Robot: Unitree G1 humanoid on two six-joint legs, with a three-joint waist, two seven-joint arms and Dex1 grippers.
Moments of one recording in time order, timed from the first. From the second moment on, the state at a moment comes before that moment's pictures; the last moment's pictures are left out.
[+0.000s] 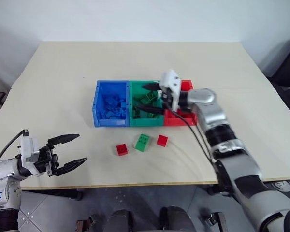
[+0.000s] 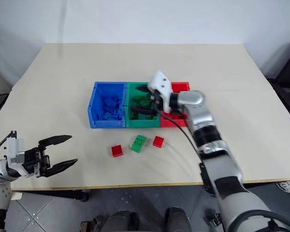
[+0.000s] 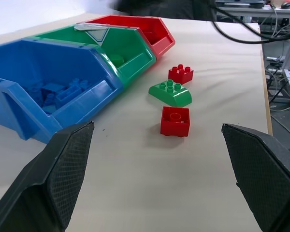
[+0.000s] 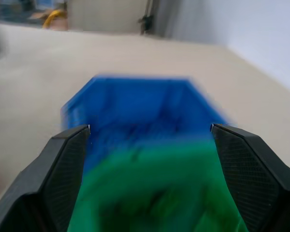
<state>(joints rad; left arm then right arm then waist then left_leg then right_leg) -0.03 0.70 0.42 0.19 -0.60 -0.11 -1.38 -0.98 -0.36 0.12 0.64 0.19 -0.01 1.22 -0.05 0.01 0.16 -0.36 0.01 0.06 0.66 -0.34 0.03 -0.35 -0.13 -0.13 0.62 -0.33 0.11</state>
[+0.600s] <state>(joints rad) -0.04 0.68 0.40 0.21 -0.60 -0.12 -1.38 -0.50 -0.99 -0.01 0.48 0.39 -0.02 1.54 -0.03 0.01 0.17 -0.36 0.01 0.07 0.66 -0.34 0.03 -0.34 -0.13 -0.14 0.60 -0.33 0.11</state>
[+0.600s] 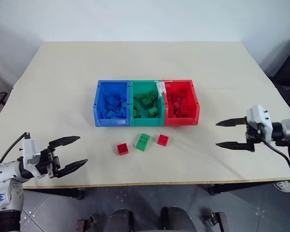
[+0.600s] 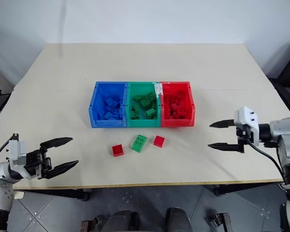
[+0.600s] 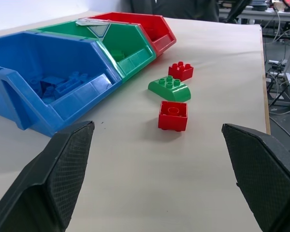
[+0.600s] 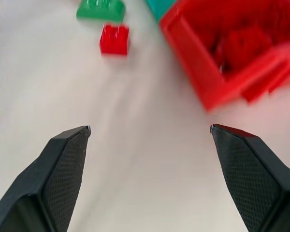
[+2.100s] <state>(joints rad) 0.02 0.67 0.38 0.09 -0.60 -0.11 -1.31 -0.41 -0.56 0.09 0.10 0.27 0.25 1.06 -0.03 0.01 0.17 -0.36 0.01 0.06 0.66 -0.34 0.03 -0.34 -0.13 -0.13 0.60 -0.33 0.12</state>
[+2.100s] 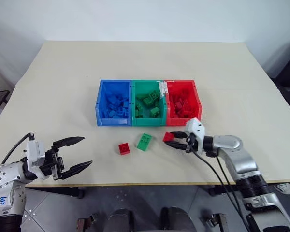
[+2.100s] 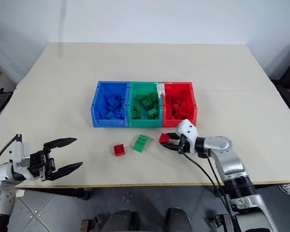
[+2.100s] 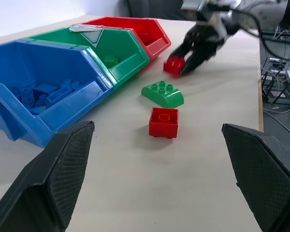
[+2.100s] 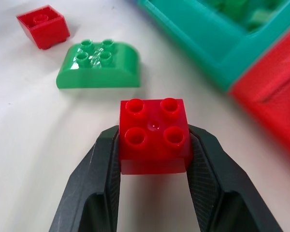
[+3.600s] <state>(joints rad) -0.01 0.65 0.38 0.14 -0.60 -0.12 -1.33 -0.38 -1.16 0.01 0.41 0.52 -0.06 1.54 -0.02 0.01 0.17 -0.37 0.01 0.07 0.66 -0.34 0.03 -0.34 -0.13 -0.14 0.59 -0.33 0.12</state>
